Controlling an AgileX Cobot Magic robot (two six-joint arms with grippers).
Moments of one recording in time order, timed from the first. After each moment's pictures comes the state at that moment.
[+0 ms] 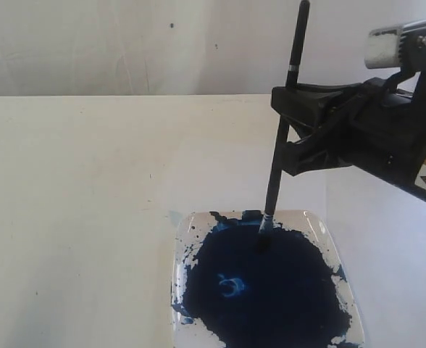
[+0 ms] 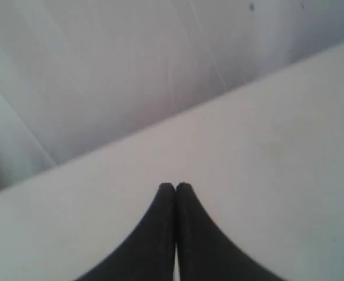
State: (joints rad) left arm -0.05 0.00 0.02 -0.05 0.05 0.41; right arm 0.61 1.10 -0.54 -0.47 -0.47 0.50
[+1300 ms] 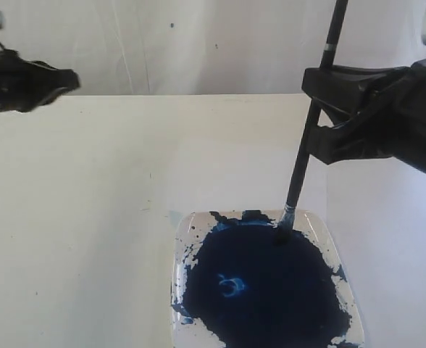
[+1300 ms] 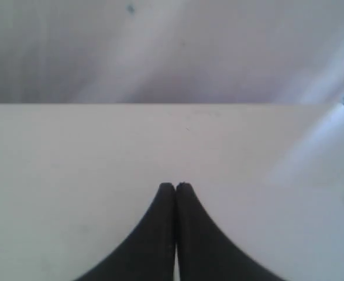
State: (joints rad) left arm -0.08 1.60 -0.96 1.21 -0.53 -1.34; right arm 0.60 0.96 -0.54 -0.45 -0.34 0.51
